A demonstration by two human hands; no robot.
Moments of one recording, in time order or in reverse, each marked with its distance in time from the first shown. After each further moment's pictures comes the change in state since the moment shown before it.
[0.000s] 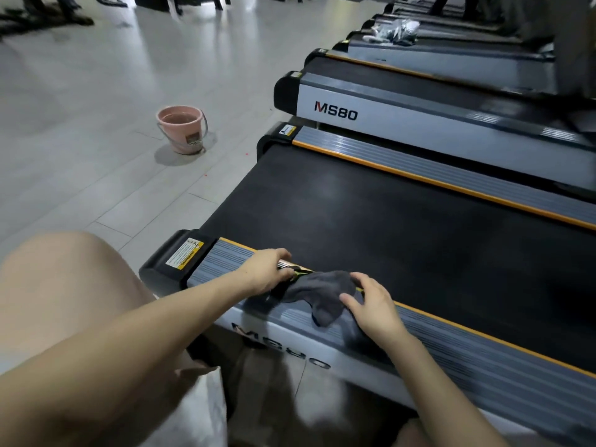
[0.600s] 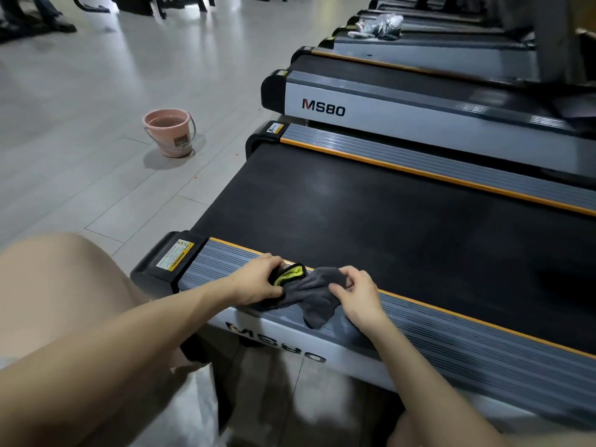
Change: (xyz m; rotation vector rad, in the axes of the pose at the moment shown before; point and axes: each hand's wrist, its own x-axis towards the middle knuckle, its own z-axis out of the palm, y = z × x) left_hand -0.004 -0.009 0.023 -0.001 -0.040 0.185; right_hand 0.000 -0.010 0.009 0.201 0.049 0.134
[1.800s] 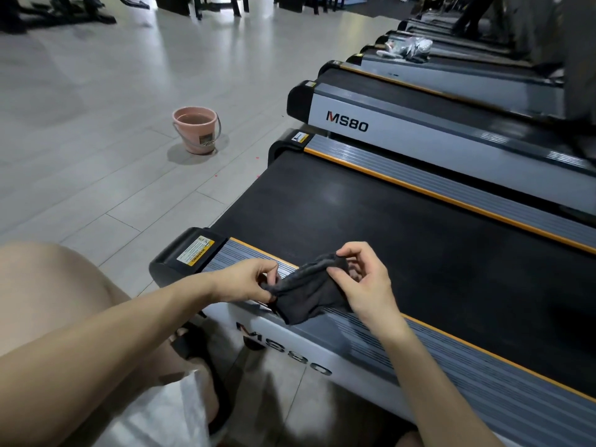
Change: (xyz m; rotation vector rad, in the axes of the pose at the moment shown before) left_hand -0.047 -0.029 -0.040 -0.581 -0.122 0.045; right_hand -0.033 -0.109 -0.029 0.417 -0.005 -0.371
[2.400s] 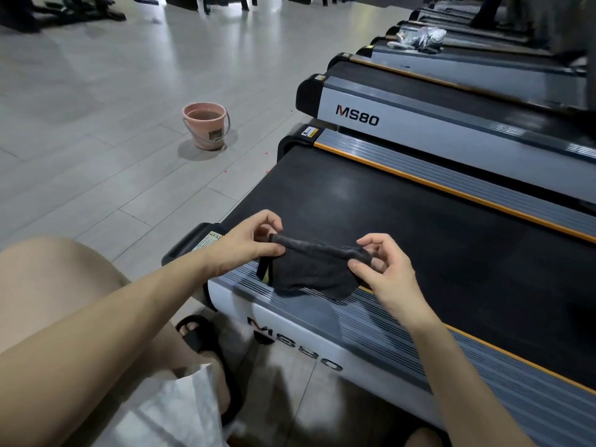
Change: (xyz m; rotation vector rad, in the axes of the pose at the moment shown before) left_hand -0.011 0.036 -0.036 -0.208 0.253 0.119; right_hand 0.012 0.010 -0.020 0.024 -0.073 0.120
